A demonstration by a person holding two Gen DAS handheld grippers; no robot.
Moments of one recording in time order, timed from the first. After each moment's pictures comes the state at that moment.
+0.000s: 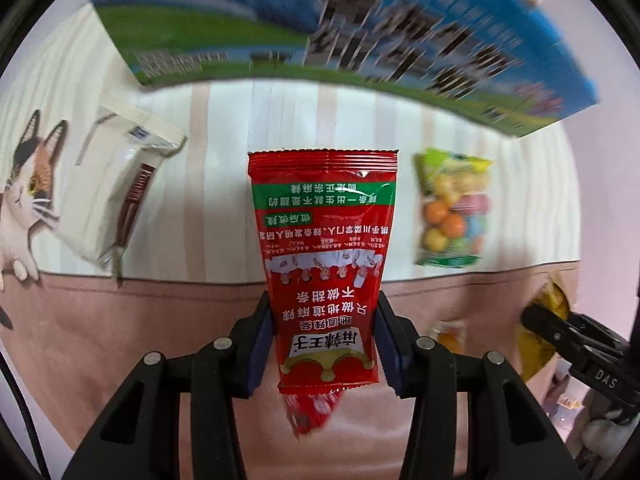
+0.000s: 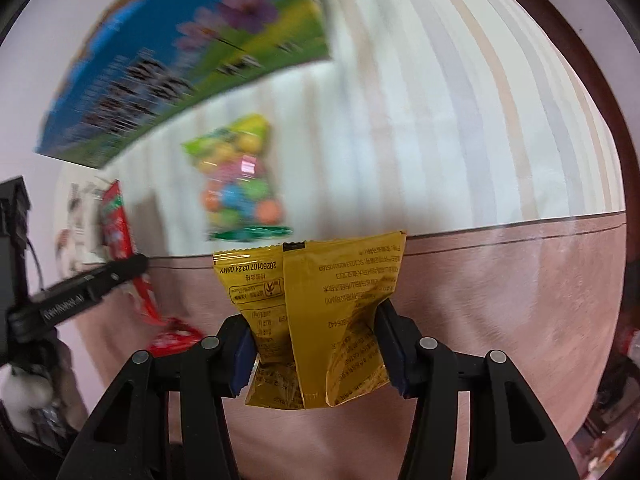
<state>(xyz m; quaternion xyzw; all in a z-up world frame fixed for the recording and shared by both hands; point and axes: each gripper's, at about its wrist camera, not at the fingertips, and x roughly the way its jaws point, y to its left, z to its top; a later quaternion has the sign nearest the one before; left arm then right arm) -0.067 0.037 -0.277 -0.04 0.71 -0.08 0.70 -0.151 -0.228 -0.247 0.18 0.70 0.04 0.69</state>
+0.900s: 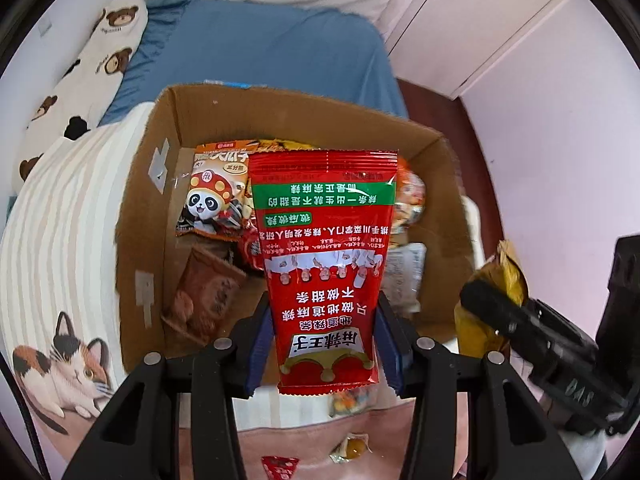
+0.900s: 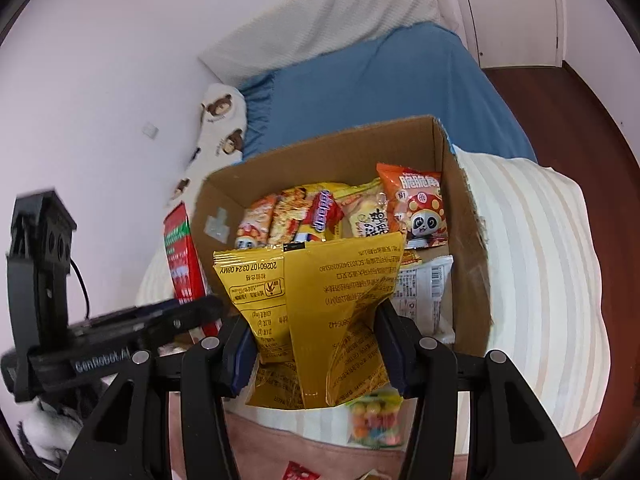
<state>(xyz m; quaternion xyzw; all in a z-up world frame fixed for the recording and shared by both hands) 0.108 0.024 -0.155 -0.08 0.65 -0.12 0.75 0.069 -0.180 -0.145 0.19 0.58 0.11 0.79</state>
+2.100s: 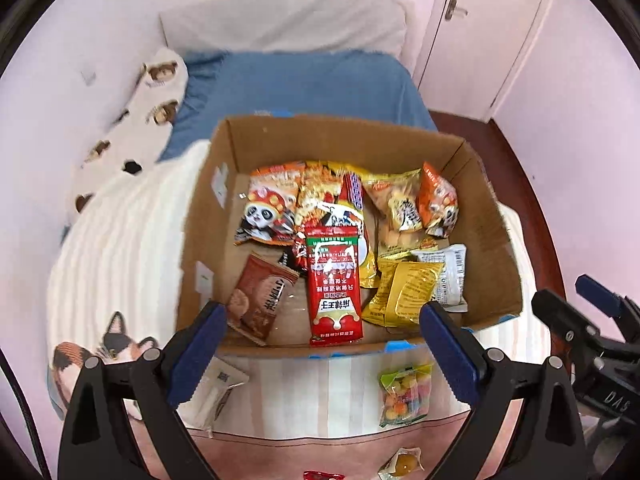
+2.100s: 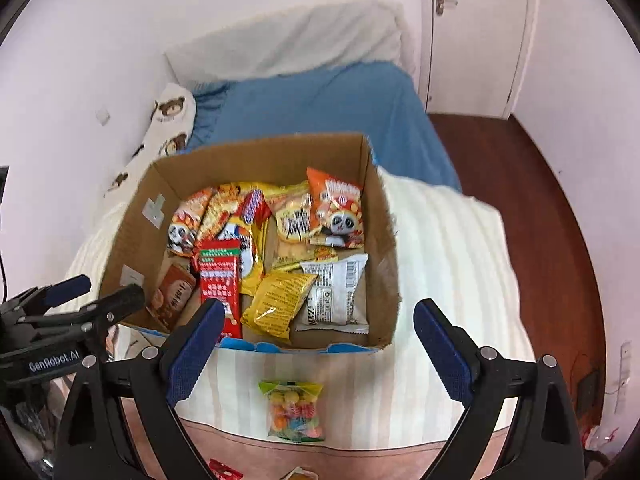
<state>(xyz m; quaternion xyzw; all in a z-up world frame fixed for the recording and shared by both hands) 0.037 0.019 -0.131 0.01 0.55 -0.04 0.83 0.003 -0.181 -0.122 0.07 0.53 0.01 0.84</state>
